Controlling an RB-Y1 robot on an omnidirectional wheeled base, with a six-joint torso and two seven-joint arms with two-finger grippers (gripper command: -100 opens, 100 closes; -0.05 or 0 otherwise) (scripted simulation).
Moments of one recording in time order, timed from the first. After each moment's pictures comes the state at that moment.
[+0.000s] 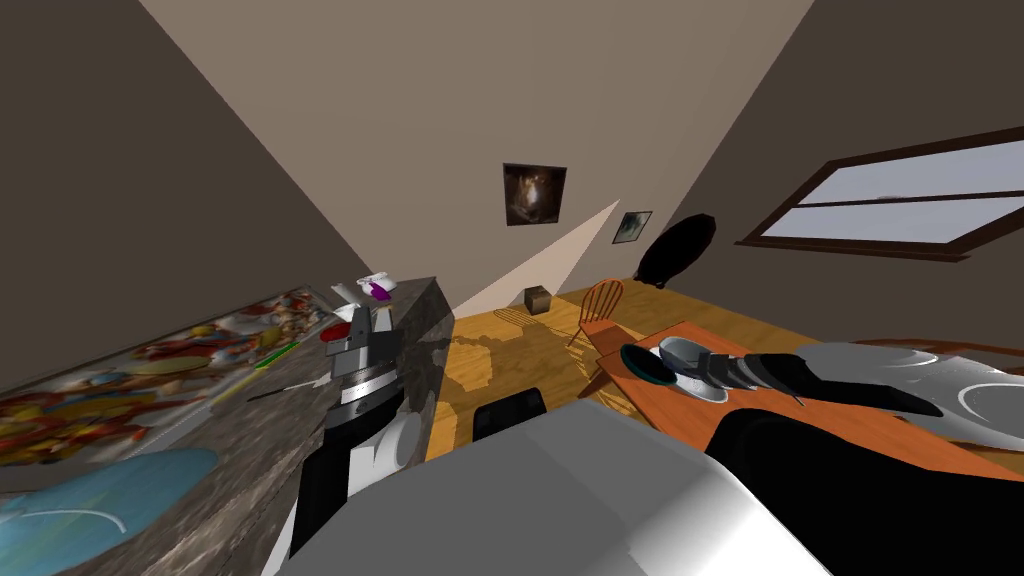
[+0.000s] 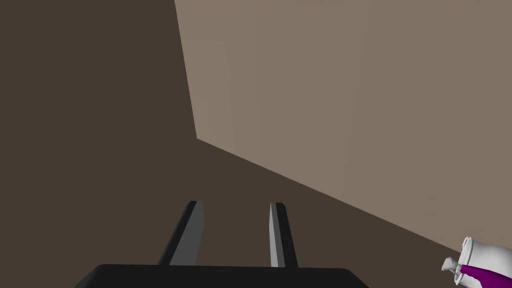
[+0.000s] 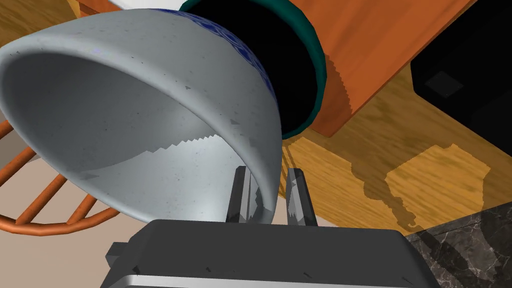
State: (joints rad) left arm 0.51 0.01 -0.06 -2.36 0.07 -0.41 -0.05; right arm 1.06 -1.55 -0.10 -1.07 0.47 -0.68 0.33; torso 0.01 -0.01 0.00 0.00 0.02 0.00
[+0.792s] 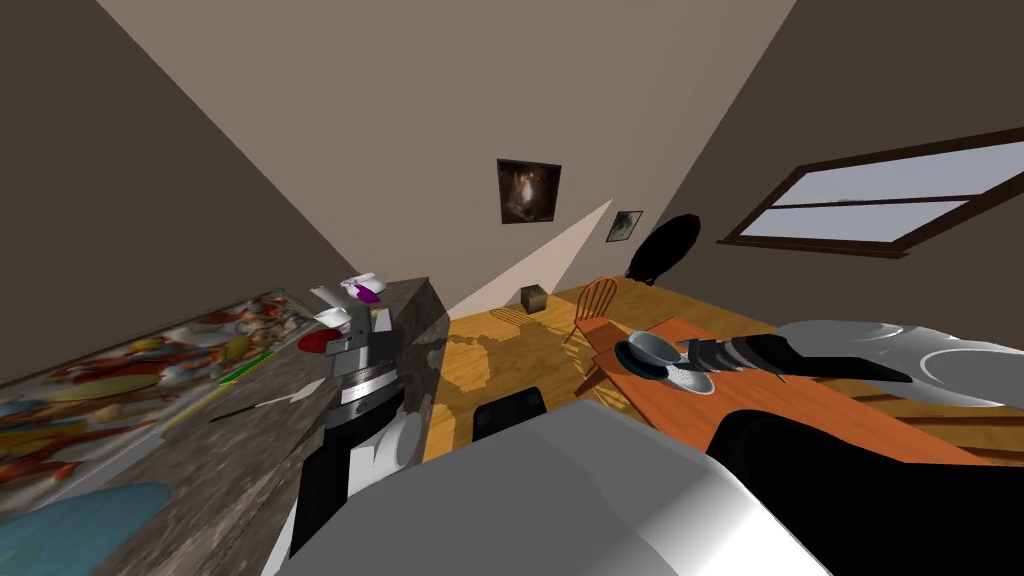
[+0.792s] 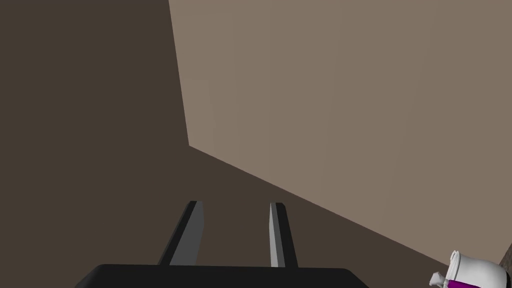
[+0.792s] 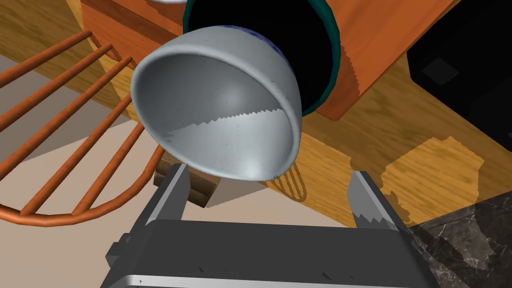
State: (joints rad) left arm 0.51 0.01 -0.06 -2.36 0.07 -0.41 -0.05; right arm 1.09 -1.64 -0.15 -1.07 0.44 -0.74 0.29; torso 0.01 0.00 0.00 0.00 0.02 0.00
